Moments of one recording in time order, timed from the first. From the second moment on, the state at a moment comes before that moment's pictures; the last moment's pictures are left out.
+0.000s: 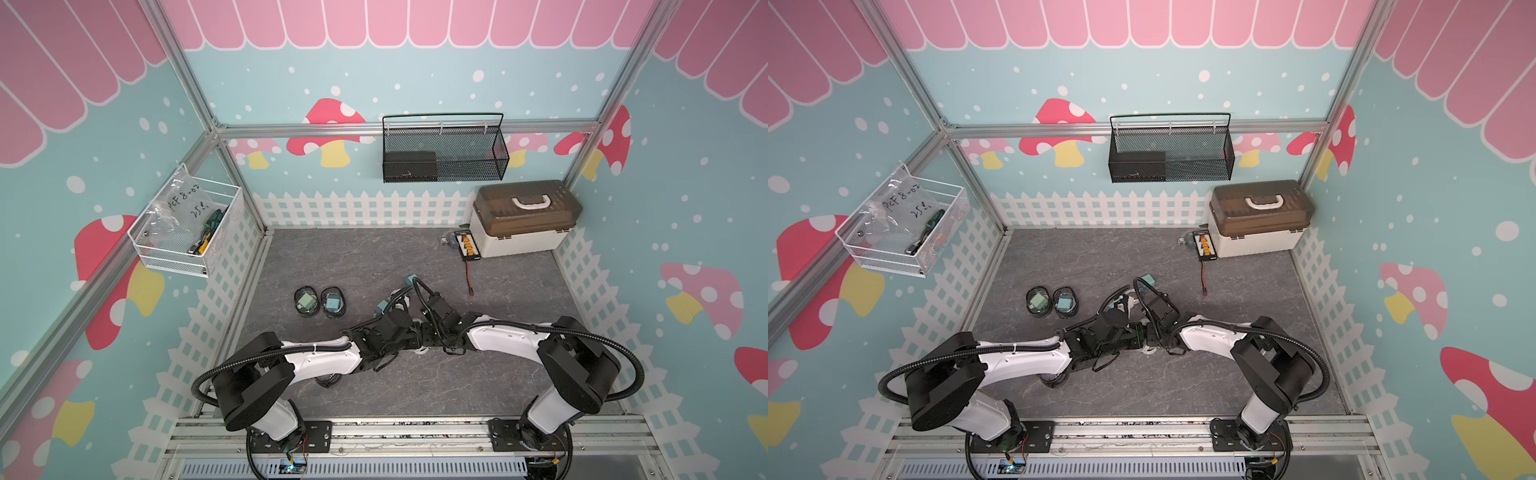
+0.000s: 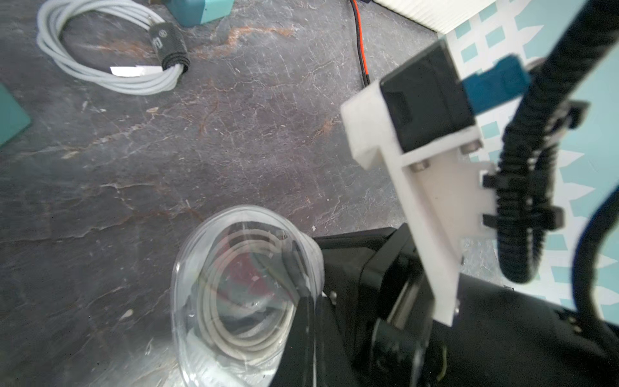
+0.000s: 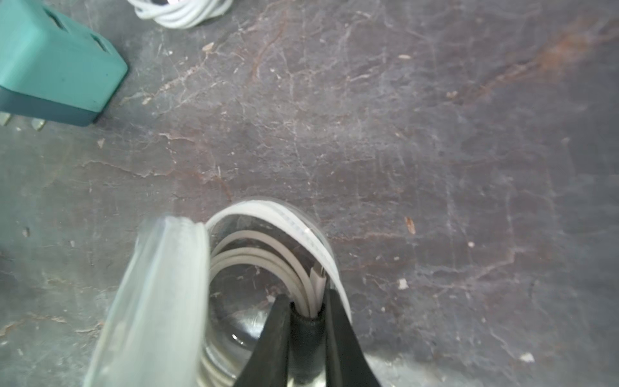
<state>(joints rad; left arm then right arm) -0.94 1.55 0.73 0.19 -0.06 -0.92 0.78 1.64 0.86 -0.29 0.08 0.70</state>
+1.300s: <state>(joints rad) -0.94 1.46 0.66 0.25 -0.06 -0.95 0.73 1.63 0.95 -0.37 0.12 0.82</state>
